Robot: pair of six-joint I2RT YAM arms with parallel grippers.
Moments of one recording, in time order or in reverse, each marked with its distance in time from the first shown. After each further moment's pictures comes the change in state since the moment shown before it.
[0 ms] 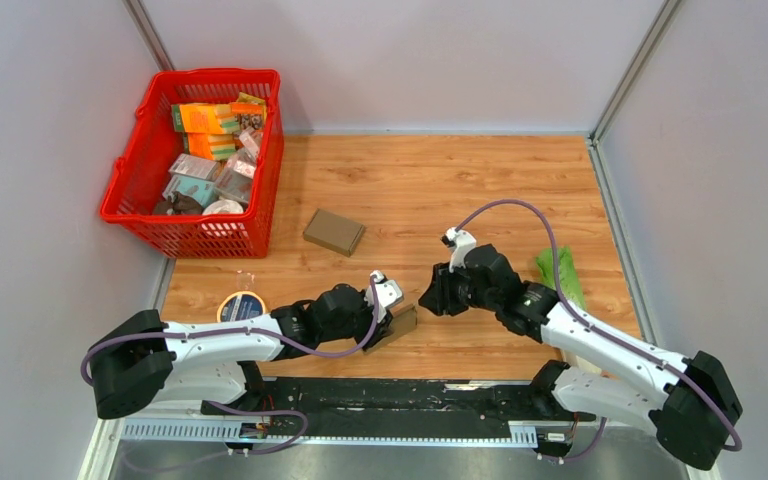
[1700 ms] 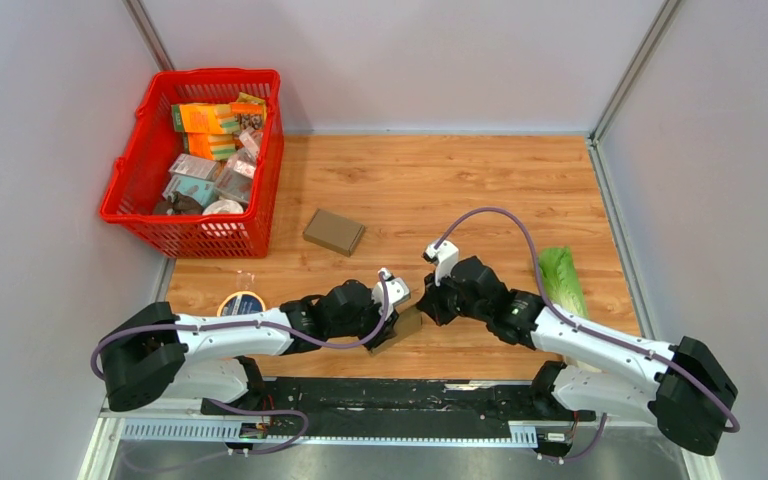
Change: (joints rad) left arm 0.001 0.072 0.065 -0.058 0.029 -0.039; right arm 0.102 0.042 -0.054 0.110 0.088 -0.196
